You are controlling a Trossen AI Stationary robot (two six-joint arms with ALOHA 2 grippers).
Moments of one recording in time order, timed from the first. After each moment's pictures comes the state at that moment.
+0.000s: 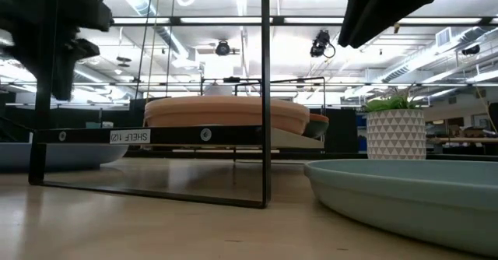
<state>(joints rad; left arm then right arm) -0.35 1.06 0.75 -1.01 -0.29 -0.45 0.51 1.61 1.26 -0.81 0.48 0.02</state>
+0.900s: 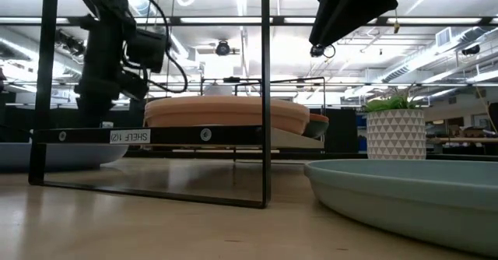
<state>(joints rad) 0.45 1.36 0.75 -0.98 -0.08 -0.14 0.41 1.61 1.26 -0.69 0.39 -0.19</state>
